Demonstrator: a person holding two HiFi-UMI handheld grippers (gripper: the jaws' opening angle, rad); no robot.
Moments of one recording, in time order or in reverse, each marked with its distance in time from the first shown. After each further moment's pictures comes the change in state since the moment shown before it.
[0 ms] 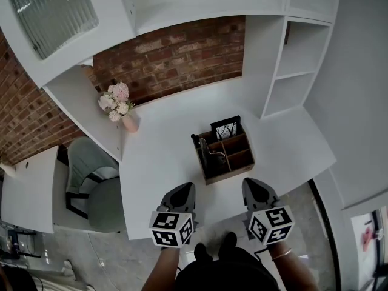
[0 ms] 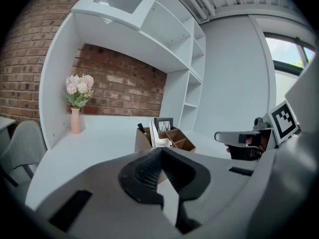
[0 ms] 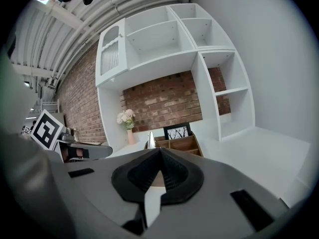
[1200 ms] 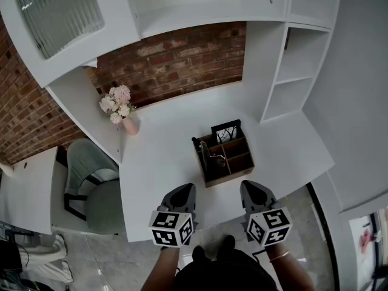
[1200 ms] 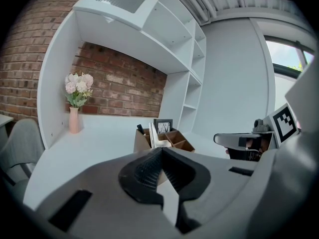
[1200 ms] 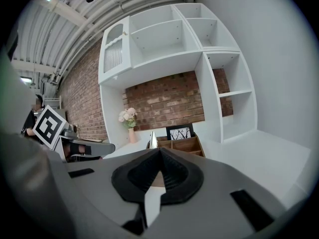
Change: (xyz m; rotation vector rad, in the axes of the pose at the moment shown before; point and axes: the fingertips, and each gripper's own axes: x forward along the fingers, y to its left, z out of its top) left arm 0.000 0.001 0.006 -0.017 -0.007 -0.022; right arm 0.001 0.009 0.003 -0.040 0.010 0.009
